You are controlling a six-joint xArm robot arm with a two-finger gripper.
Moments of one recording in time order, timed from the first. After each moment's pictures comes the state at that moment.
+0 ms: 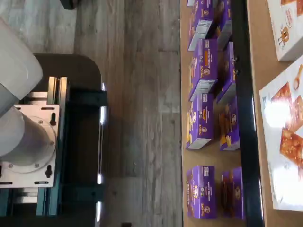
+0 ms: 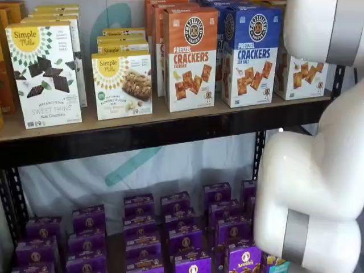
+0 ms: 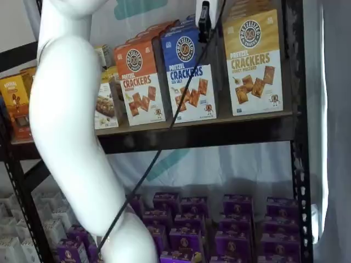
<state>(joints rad) -0.72 -0.27 -1.68 0.29 2.07 -2.16</state>
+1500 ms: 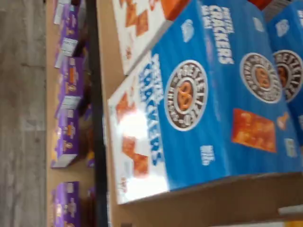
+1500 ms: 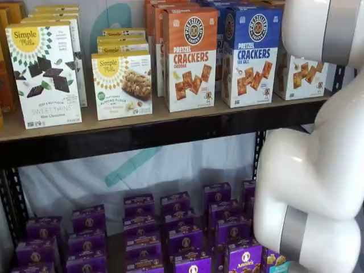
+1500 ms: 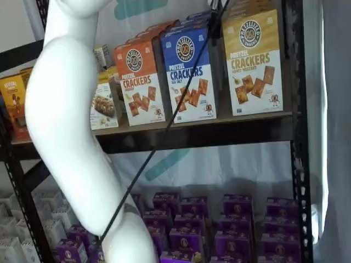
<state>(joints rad) -0.85 -0.27 -1.64 0.61 1.76 -2.16</state>
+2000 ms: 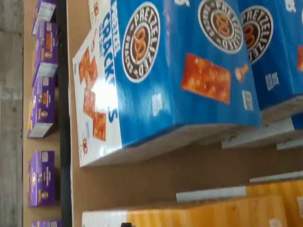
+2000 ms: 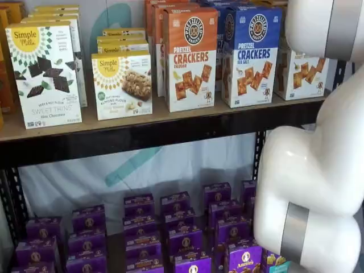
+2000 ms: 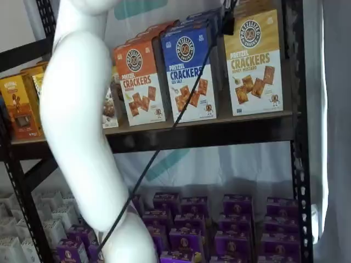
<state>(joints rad) -0.80 -0.18 -1.71 0.55 1.66 -2.18</state>
